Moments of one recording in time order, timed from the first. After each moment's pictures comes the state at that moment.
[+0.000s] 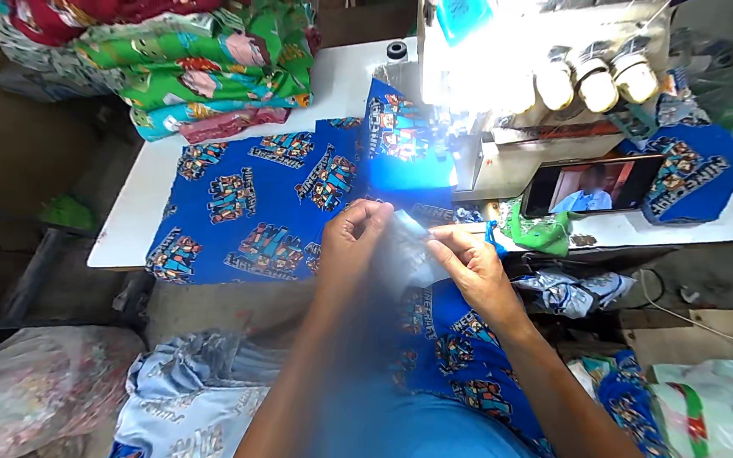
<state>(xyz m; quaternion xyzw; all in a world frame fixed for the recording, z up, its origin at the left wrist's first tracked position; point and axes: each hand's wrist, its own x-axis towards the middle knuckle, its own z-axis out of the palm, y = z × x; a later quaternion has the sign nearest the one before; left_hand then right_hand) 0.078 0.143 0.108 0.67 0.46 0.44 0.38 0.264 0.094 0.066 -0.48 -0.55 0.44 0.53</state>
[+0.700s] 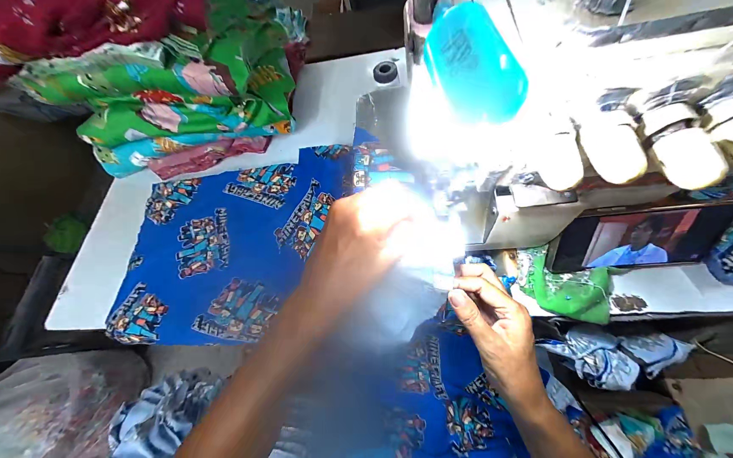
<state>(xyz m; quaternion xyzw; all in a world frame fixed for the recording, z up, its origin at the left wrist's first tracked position) 0.110 0.236 0.140 0.90 0.31 0.30 0.11 0.265 0.119 0.039 -0.48 -0.45 0.38 0.65</state>
